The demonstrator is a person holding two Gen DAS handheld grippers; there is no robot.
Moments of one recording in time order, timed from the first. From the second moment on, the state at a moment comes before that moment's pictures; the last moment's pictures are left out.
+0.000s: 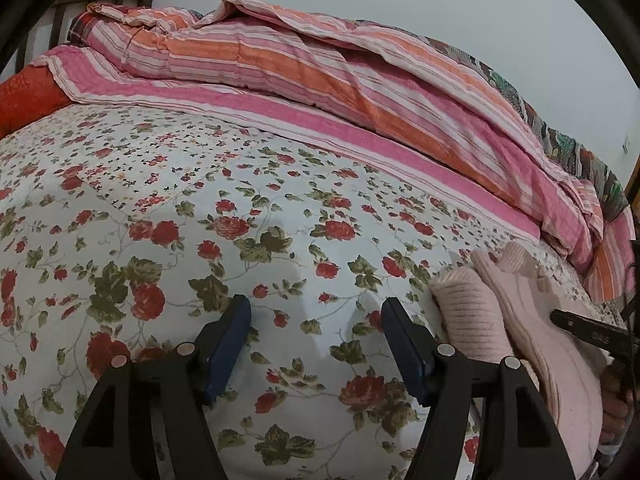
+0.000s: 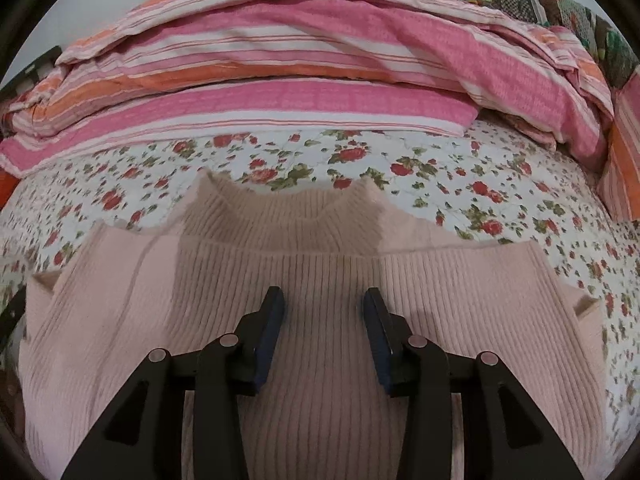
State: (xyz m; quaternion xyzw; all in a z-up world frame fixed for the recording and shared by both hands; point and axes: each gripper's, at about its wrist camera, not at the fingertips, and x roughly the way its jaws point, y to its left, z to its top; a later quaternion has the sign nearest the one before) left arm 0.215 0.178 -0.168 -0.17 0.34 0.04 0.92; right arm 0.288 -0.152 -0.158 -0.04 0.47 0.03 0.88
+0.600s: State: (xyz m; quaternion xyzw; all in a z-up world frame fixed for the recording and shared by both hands) left arm 0.203 0.165 -0.165 -0.13 0.35 0.04 0.93; right arm 0.169 -0.155 -0.144 -0.07 0.41 0.07 0.91
